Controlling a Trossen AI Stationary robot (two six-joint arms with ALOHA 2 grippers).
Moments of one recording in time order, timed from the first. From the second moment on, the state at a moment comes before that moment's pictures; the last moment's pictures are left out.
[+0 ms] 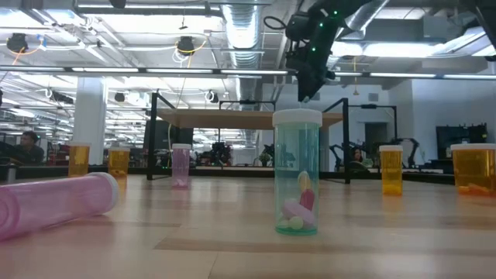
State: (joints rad) left arm 0.00 0.55 0.75 -0.22 -0.12 0.01; right arm -0.69 1.84 1.84 -1.02 0.15 -0.03
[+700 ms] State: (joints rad) left arm 0.00 0.55 0.75 -0.22 -0.12 0.00; right arm -0.69 1.84 1.81 -0.98 0.14 -0.02
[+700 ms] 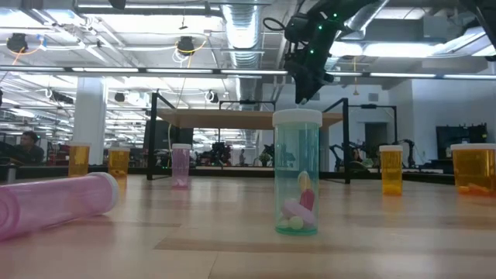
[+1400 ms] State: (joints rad) left arm 0.00 0.55 0.75 -0.22 -0.12 -0.02; right arm -0.68 1.87 1.81 -1.00 0.14 -0.01
